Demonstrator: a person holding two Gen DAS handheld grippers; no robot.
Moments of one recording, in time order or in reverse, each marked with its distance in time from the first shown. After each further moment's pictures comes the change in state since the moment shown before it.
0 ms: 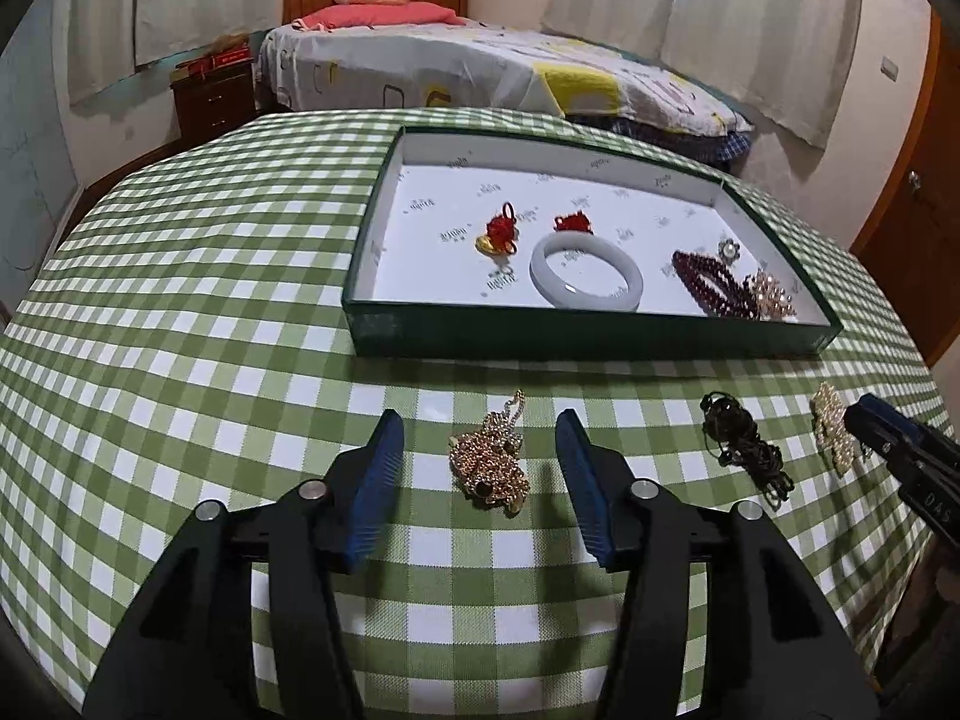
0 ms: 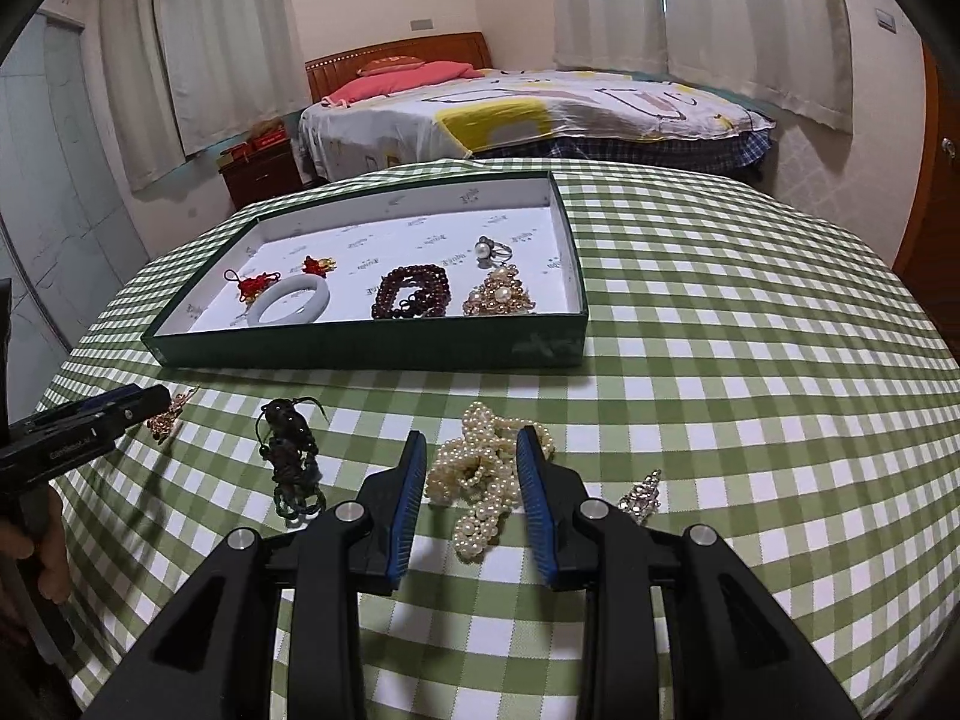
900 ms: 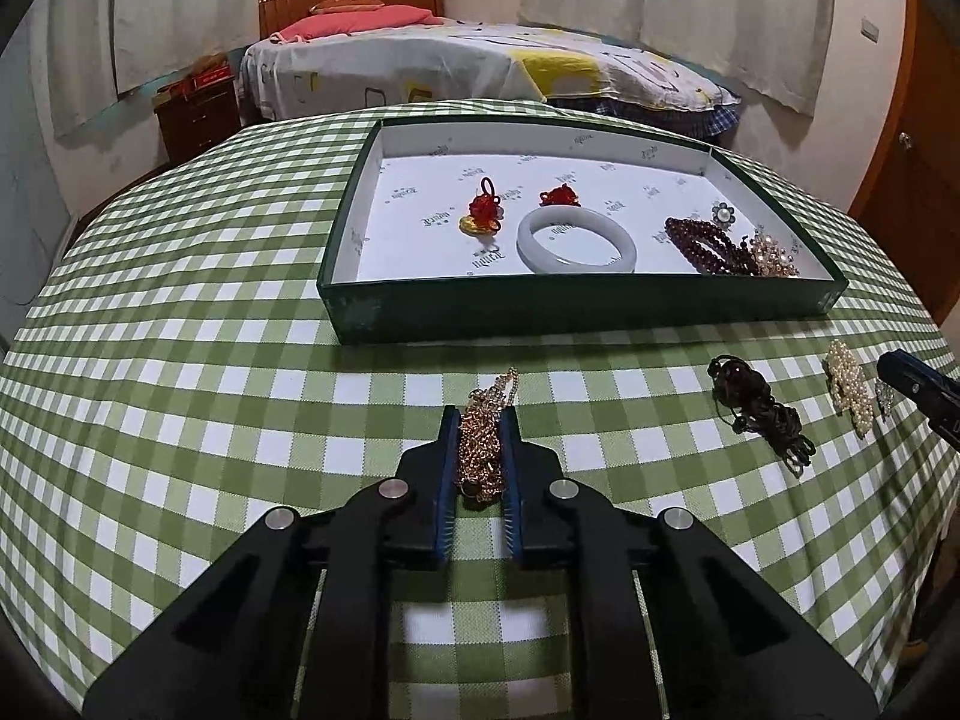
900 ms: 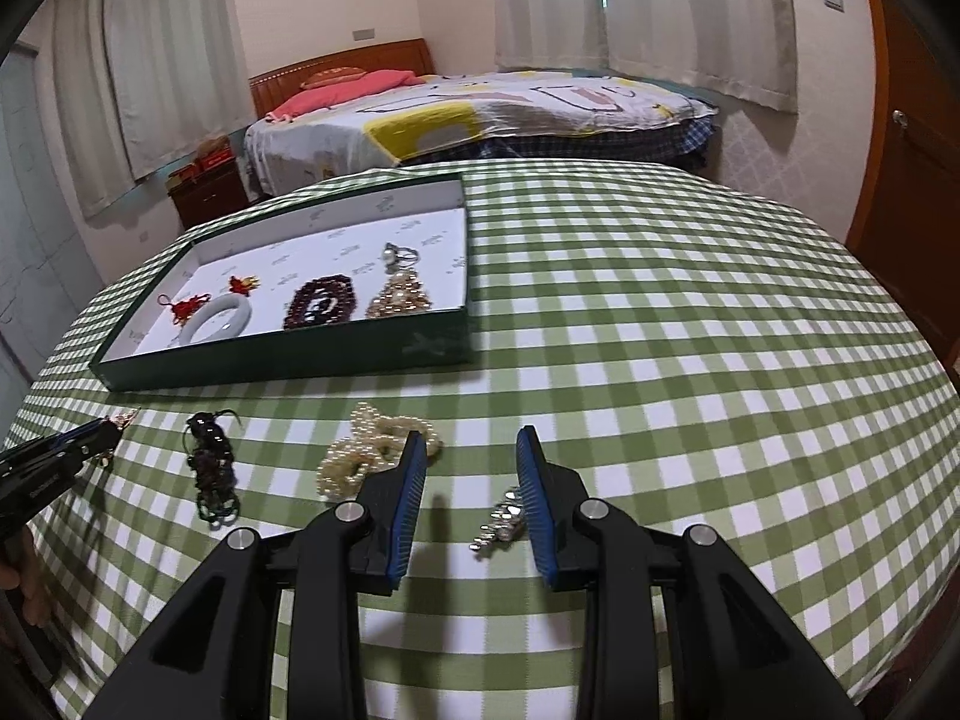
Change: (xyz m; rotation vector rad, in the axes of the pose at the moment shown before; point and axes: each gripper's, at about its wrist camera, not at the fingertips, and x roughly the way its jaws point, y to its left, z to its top) left arm 0.010 -0.009 -0.009 0.085 0.008 0.017; right arm -0.007 -0.034 -0.004 0.085 -0.017 -0.118
